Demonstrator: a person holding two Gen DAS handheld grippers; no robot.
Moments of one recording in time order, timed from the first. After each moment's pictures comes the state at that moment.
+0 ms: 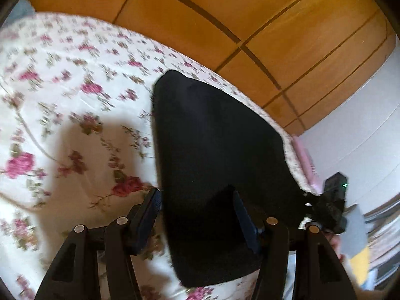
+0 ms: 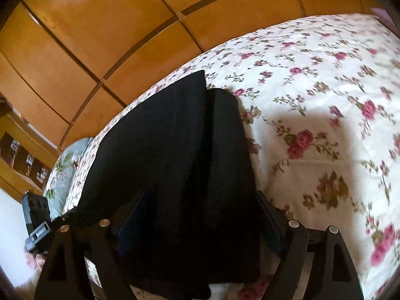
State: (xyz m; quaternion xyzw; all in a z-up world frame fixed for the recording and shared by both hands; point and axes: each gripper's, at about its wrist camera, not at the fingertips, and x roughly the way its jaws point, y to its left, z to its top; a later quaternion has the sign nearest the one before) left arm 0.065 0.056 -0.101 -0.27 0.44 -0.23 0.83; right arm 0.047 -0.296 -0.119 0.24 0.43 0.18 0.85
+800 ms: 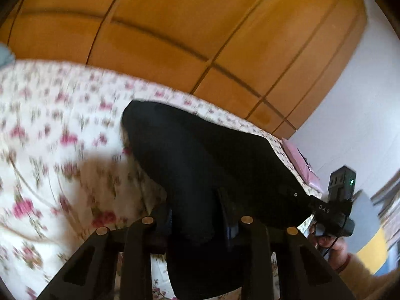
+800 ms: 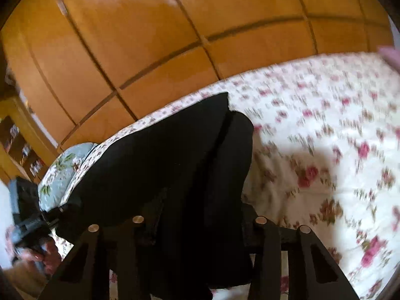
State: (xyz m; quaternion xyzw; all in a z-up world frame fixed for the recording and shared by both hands) left arm 0.057 0.027 -0.042 -0.18 0.36 -0.24 0.88; right arm 0.028 -0.272 -0.077 0.18 0.35 0.18 0.90
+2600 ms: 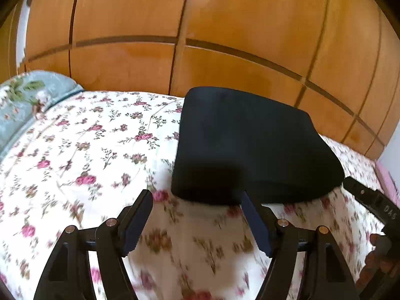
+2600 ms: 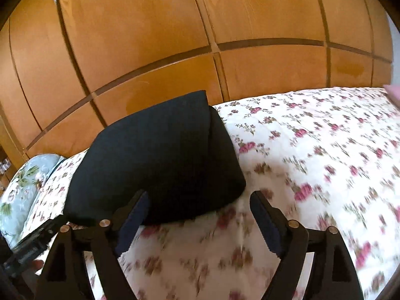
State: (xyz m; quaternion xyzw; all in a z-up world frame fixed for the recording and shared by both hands) left arm 0.117 0.039 -0.062 -0.10 0.35 0.03 0.93; right arm 0.127 -0.182 -0.063 0.13 0.34 0.09 0.93
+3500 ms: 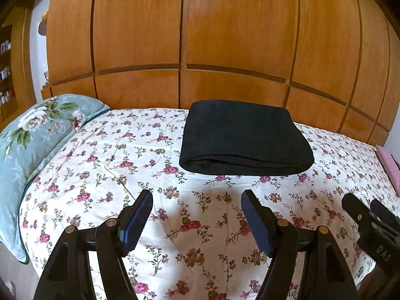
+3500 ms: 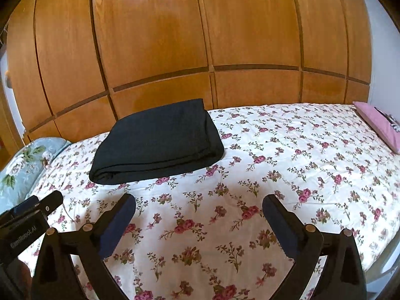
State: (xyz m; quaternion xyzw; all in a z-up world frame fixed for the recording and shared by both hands) left arm 0.014 -0.006 -0.007 -0.05 0.33 0.08 0.94; right arm -0.007 -0.178 -0.023 0.09 0.31 0.06 0.95
